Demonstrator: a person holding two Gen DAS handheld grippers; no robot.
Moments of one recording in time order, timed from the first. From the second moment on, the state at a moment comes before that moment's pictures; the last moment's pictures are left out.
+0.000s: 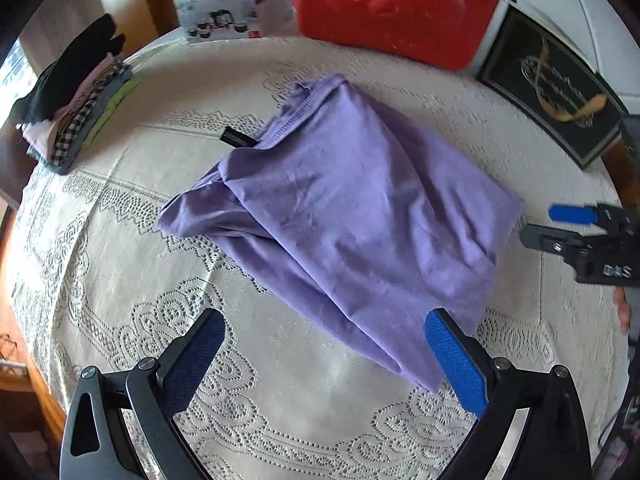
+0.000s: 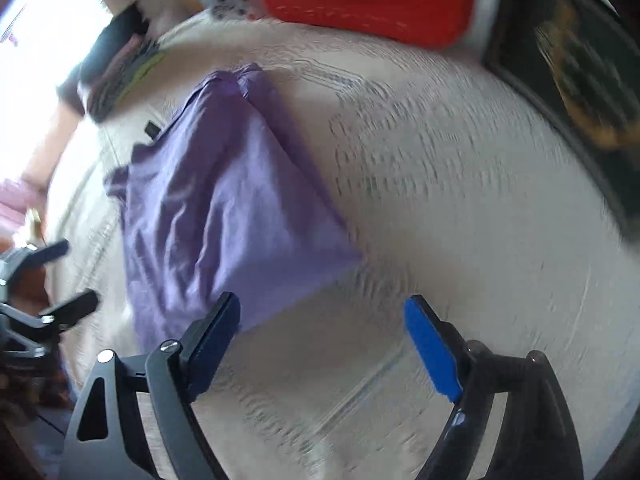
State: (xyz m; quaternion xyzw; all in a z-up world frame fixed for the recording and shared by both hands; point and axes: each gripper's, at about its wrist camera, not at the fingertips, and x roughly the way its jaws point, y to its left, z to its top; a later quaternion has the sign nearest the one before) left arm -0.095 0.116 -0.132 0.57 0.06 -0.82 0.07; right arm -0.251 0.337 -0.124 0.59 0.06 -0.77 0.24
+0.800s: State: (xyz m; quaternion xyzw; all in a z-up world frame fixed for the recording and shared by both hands) left arm -0.194 0.030 -0.177 0.59 -0.09 -0.79 -0.15; right arm -0.168 0.256 -0.150 0.63 -0.17 -0.76 -0.01
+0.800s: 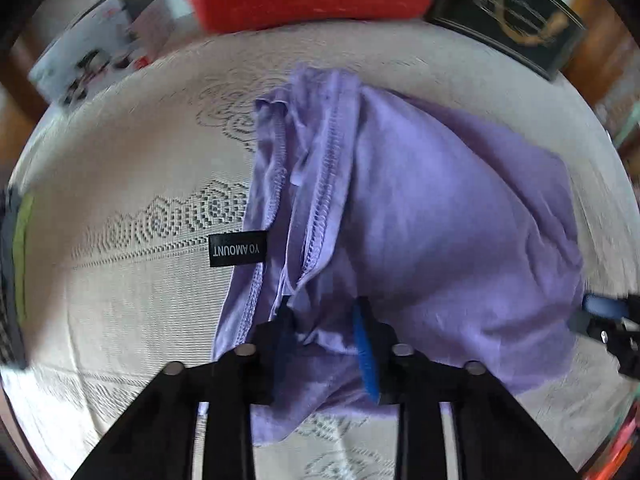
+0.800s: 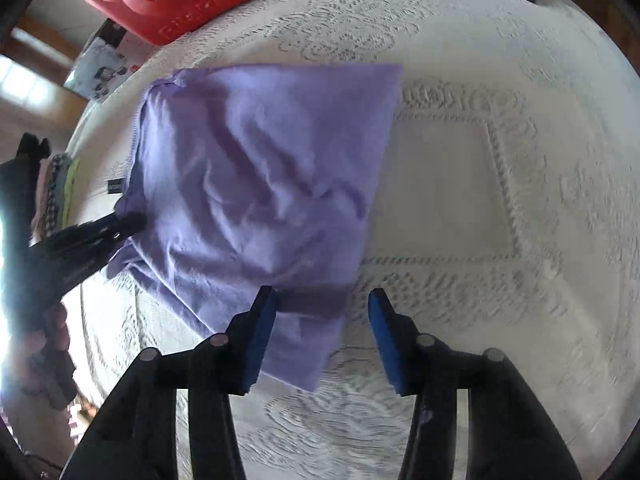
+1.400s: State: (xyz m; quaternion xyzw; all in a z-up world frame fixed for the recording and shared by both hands) left arm -0.152 -0.010 -0.133 0.55 -0.05 -0.81 -0.17; right arm -0.140 0.238 -0.135 0.58 -0.11 -0.80 -0.02
